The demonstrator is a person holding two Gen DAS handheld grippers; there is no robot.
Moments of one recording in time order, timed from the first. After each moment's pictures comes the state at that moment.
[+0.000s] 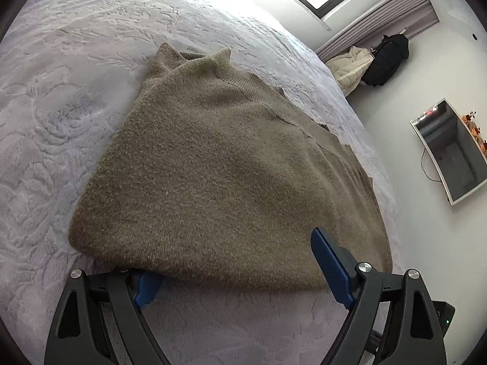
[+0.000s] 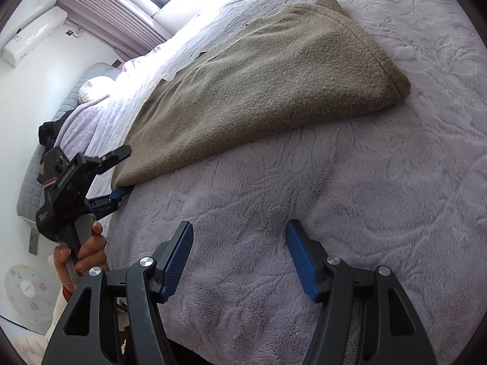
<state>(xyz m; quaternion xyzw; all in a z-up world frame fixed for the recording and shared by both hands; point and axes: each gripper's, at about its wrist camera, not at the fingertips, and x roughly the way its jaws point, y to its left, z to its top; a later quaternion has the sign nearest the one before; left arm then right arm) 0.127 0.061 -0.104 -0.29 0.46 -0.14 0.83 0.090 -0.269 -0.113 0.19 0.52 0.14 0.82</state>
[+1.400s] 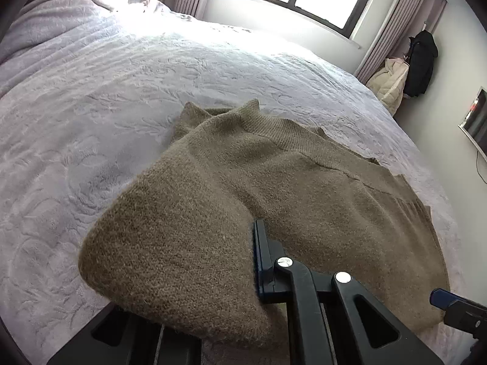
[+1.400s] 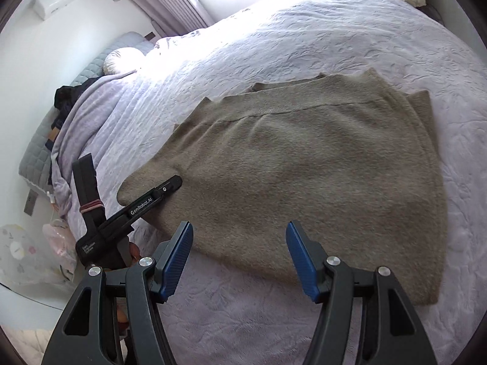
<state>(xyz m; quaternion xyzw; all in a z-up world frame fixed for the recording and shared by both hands) 0.151 0.032 -0.088 -0.18 0.40 0.02 0.90 0.187 -0.224 -0.053 0.10 0.52 0.22 0.82</state>
